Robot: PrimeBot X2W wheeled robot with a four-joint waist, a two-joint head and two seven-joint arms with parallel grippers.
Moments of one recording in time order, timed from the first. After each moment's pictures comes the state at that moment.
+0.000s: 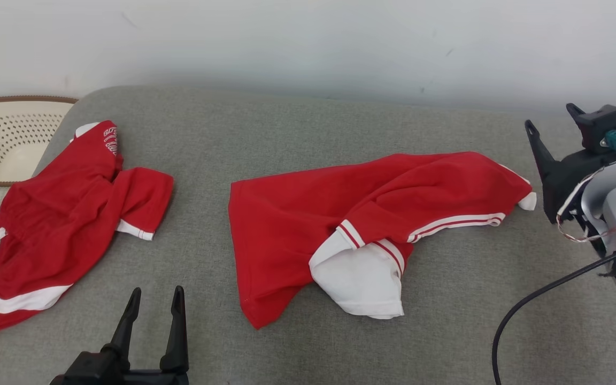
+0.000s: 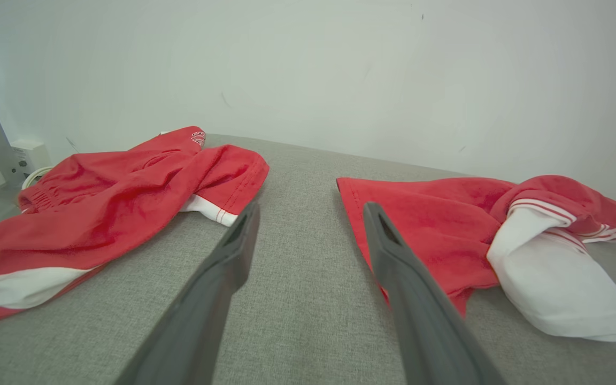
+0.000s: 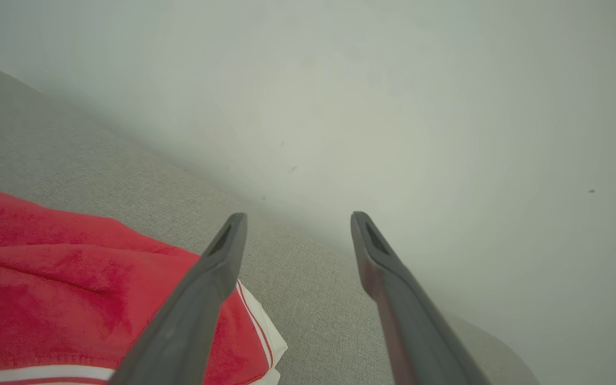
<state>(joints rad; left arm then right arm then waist) -0.11 0.05 -0.08 0.07 -0.18 0.03 -0.26 -1.02 -0.50 0.85 1.05 0.39 0.13 -0.26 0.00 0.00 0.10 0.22</state>
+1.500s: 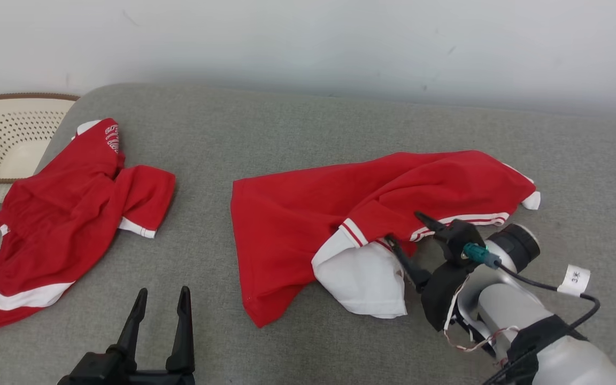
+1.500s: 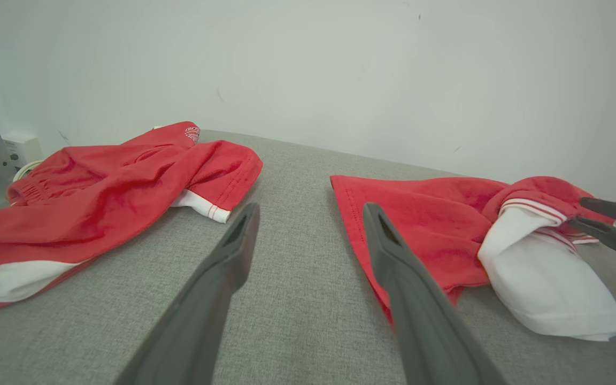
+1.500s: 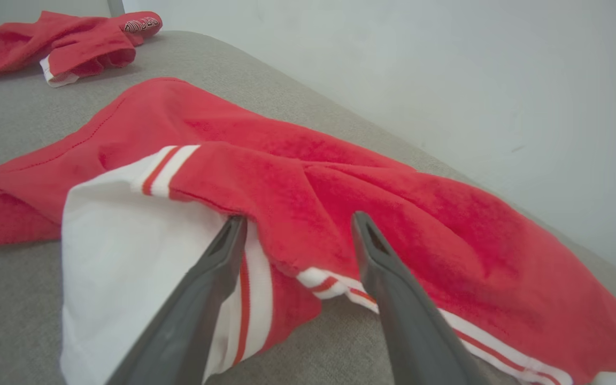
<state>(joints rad) -0.11 0.05 -0.10 0.07 -0.20 0.04 -0.26 -0.72 -0.31 0.96 0.77 0.39 0.13 -0.26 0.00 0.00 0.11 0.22</state>
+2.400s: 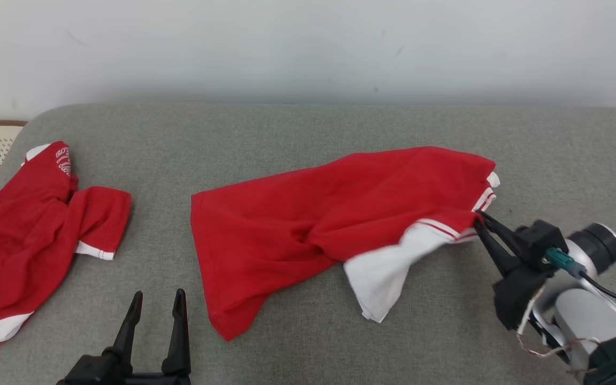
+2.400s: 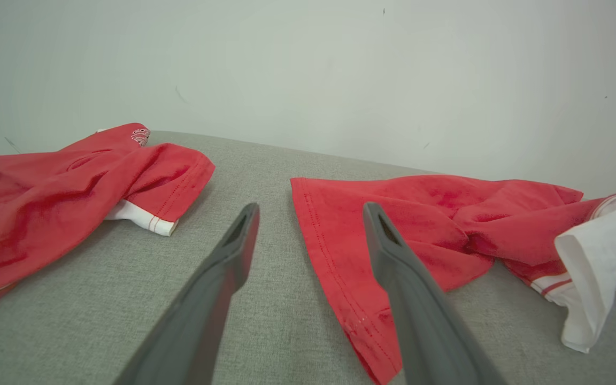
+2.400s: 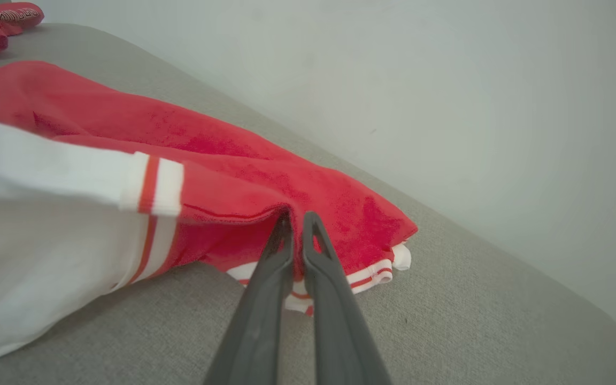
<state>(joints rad) -0.10 0.05 -0.09 0.07 -0.21 0.05 -0.26 -0.61 -0.50 0.79 0.58 0.31 0.13 -0.26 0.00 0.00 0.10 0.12</state>
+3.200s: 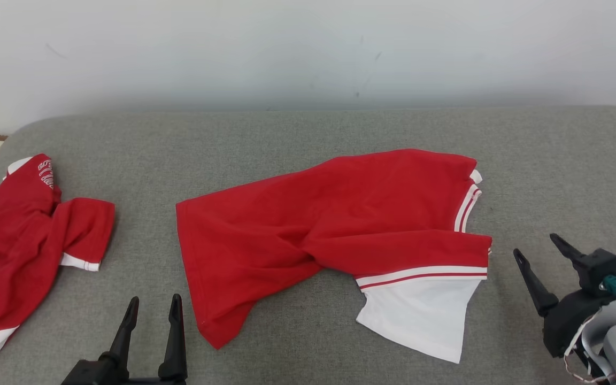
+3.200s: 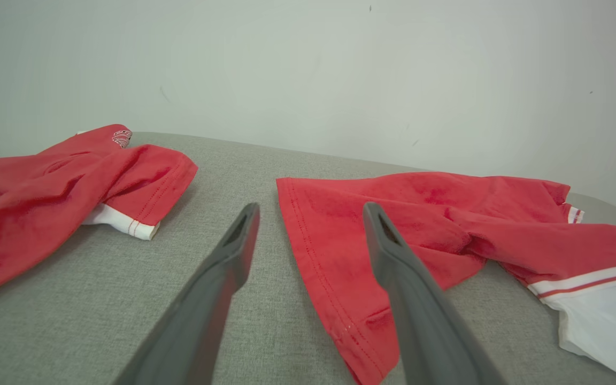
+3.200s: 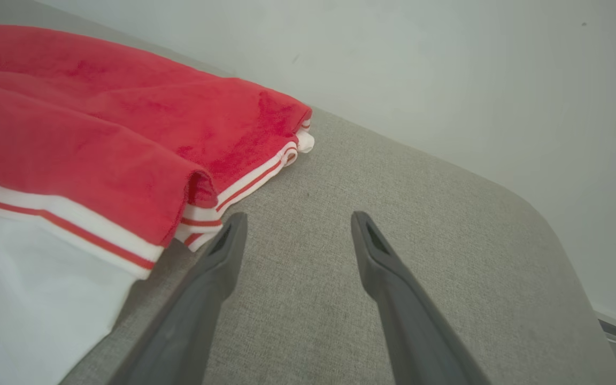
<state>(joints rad) -0.09 0.05 -0.08 0.07 -0.20 0.05 -0.26 -0.46 -0.58 0.63 0.60 0.34 0.13 -0.26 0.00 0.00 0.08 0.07</state>
